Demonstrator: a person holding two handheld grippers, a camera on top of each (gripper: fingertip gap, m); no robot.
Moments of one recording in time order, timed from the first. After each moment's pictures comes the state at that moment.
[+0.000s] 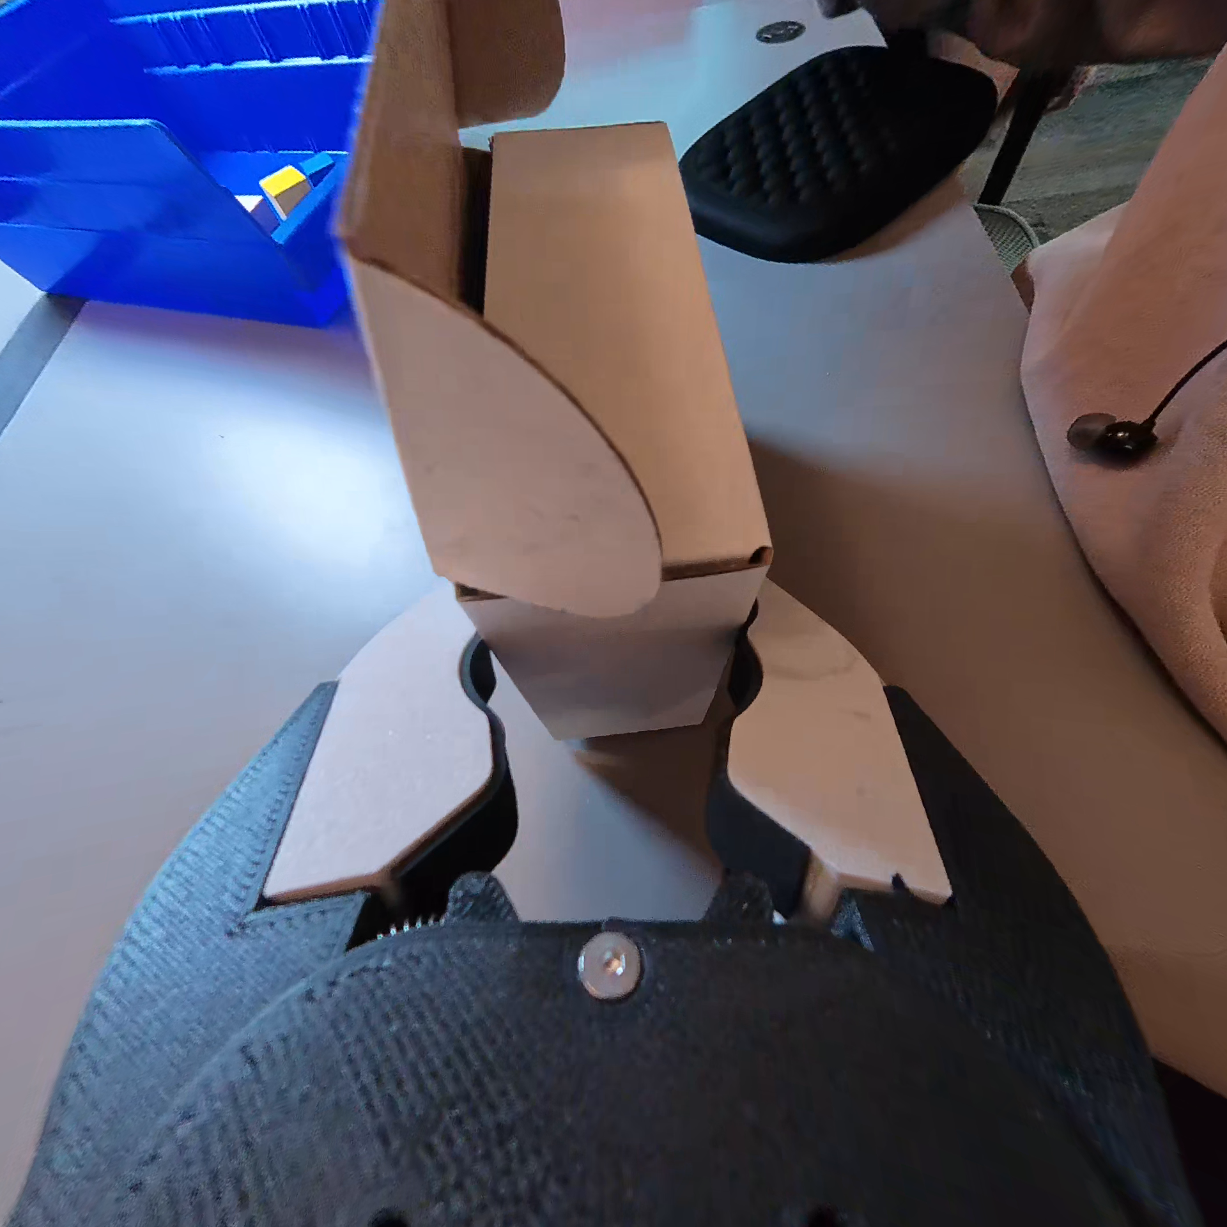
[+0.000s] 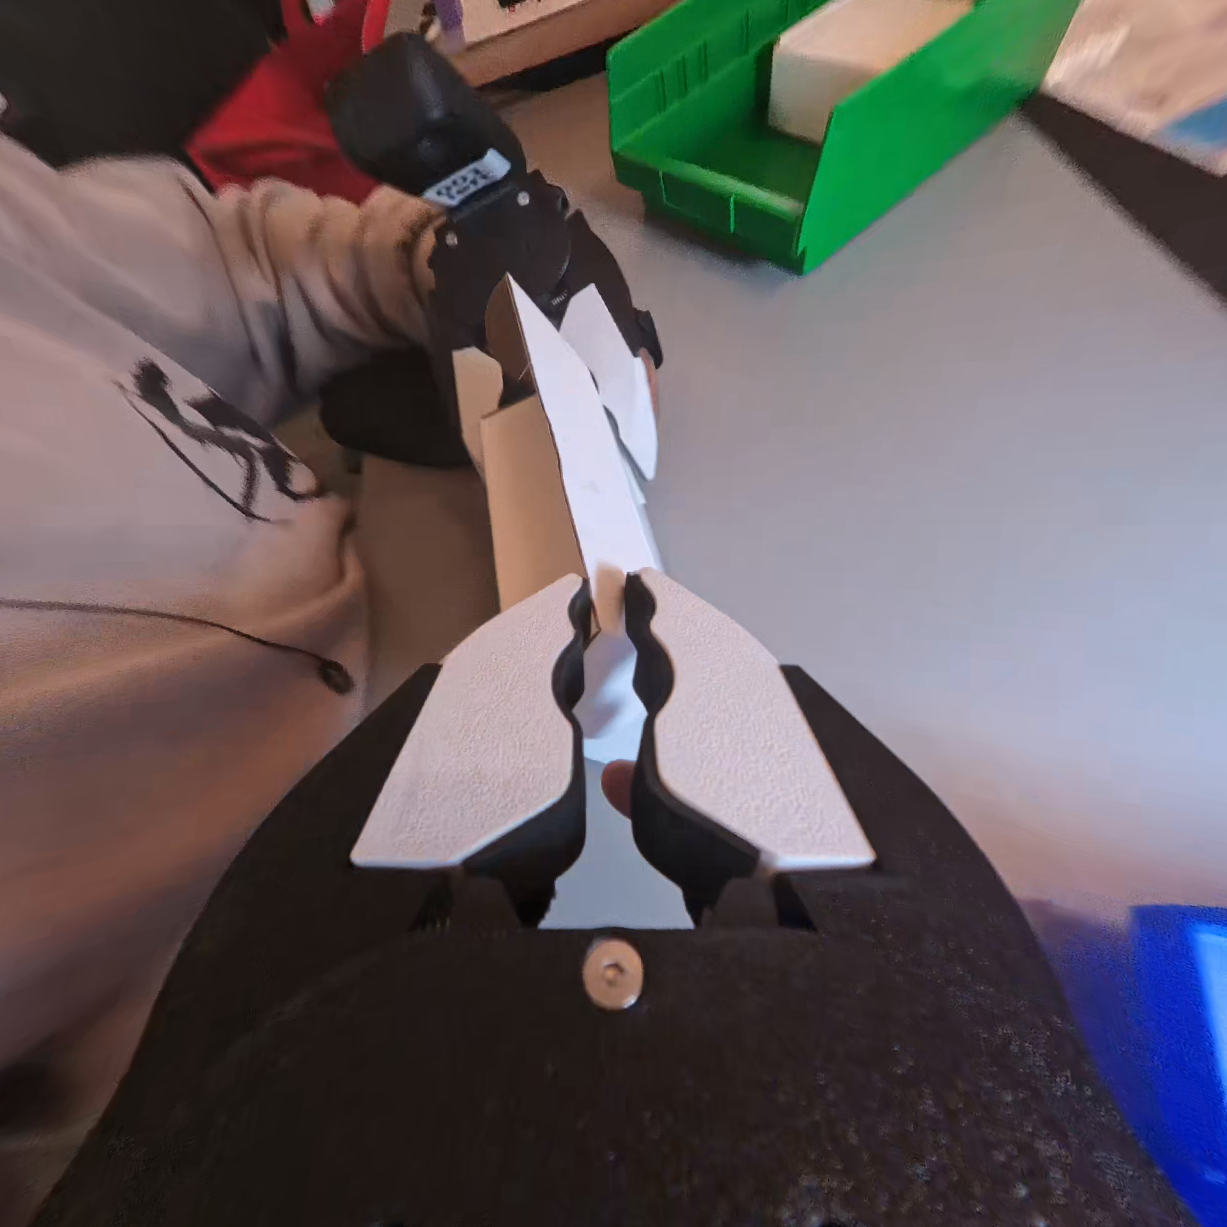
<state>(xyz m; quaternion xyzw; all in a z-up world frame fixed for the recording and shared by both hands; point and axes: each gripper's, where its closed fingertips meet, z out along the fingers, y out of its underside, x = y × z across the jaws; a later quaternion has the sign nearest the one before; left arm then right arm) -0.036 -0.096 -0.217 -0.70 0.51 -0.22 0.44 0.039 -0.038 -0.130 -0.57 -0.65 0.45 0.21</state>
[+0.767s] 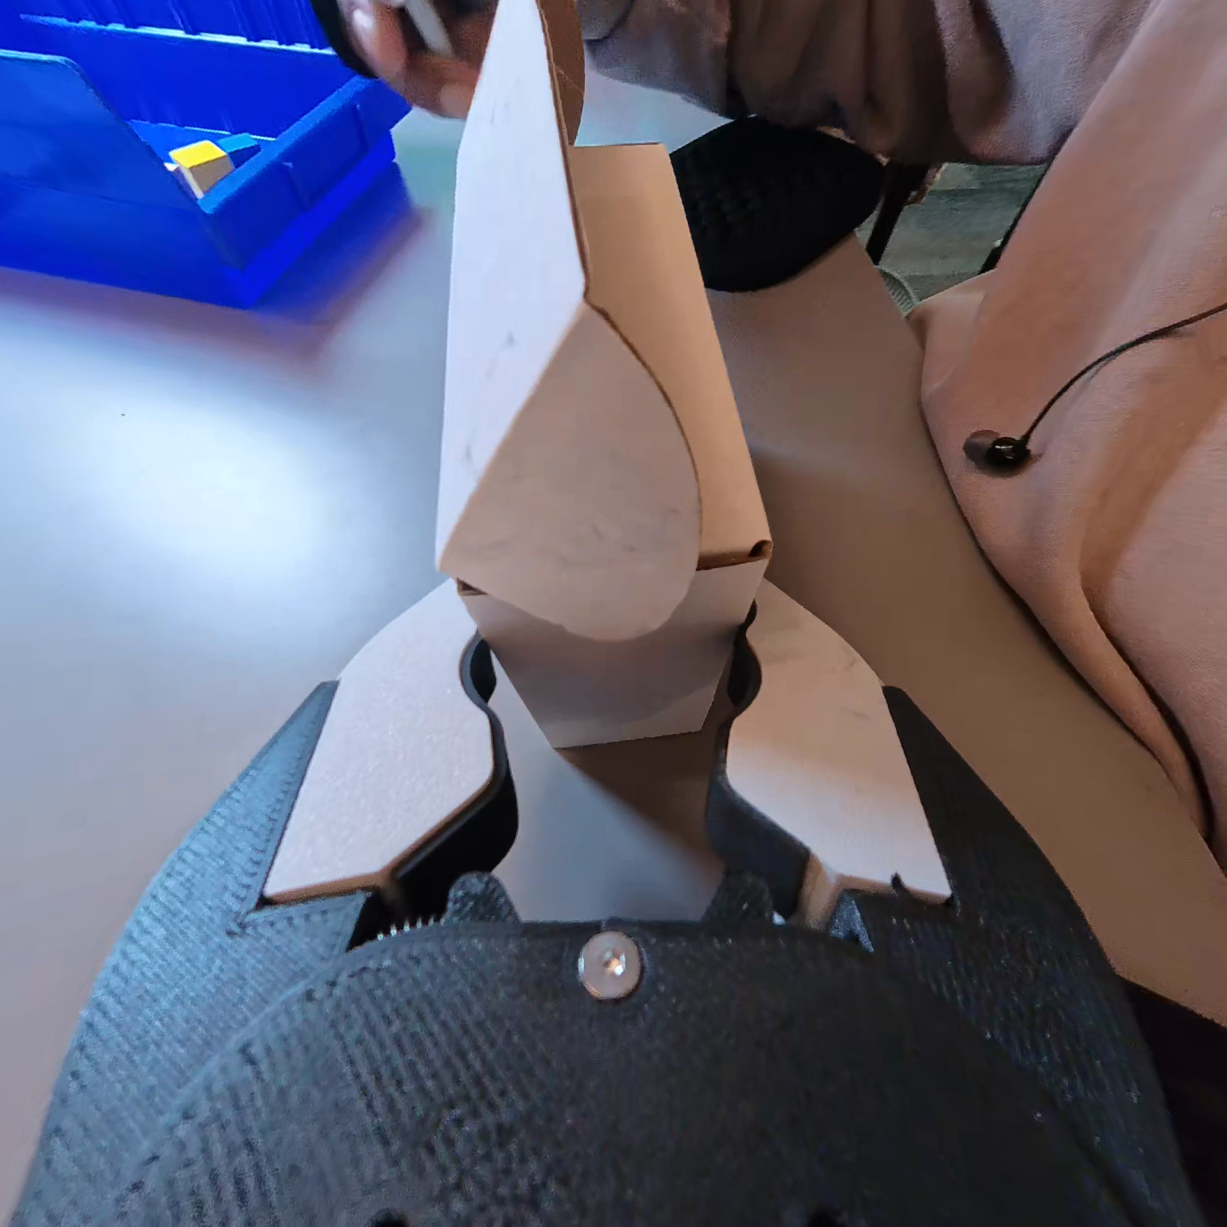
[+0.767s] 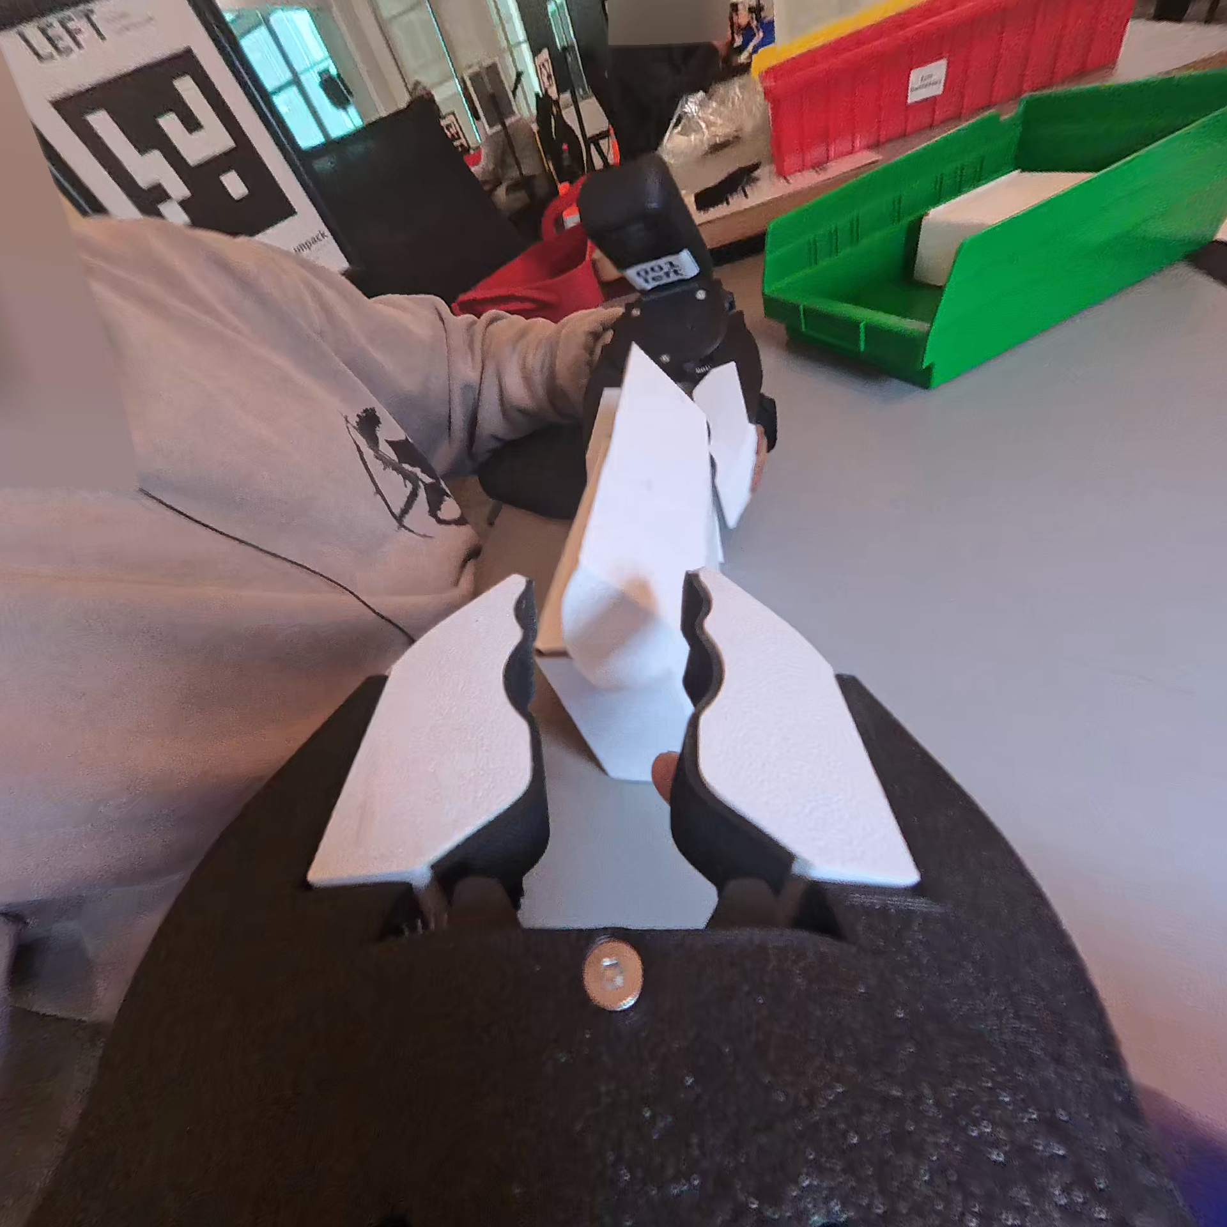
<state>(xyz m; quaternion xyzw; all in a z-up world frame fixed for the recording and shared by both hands) -0.042 -0.103 -0.218 -0.69 0.51 -0.31 0.41 0.059 -0.038 -0.127 -0.46 -0.63 0.59 0.19</state>
